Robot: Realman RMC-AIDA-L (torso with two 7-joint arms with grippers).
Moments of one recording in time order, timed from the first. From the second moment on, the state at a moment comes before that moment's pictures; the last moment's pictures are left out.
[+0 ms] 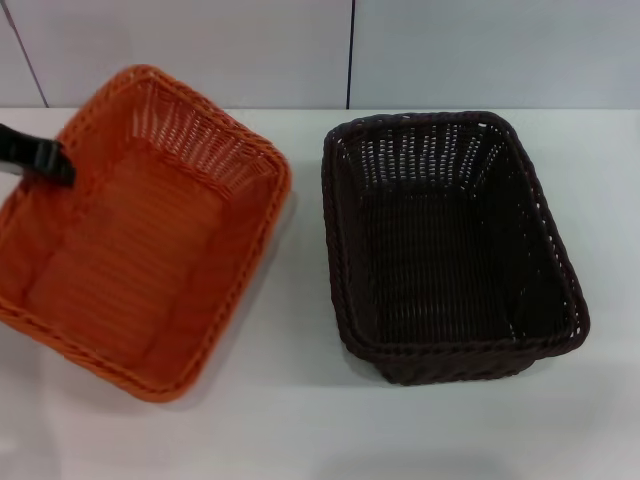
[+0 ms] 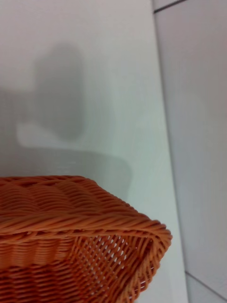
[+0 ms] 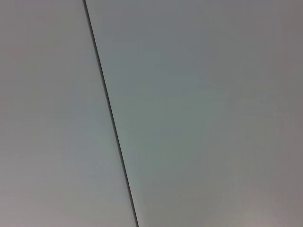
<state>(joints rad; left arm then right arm) -0.71 -1.97 0.87 1.29 2.74 1.57 -2.70 0.79 2.05 -0.03 -0.15 -0.93 -1.20 0.28</state>
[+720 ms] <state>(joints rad) -0.80 -1.89 0.88 1.34 2.74 1.74 -2.47 0.79 2.05 -0.02 -0.15 -0.93 -1.21 0.28</state>
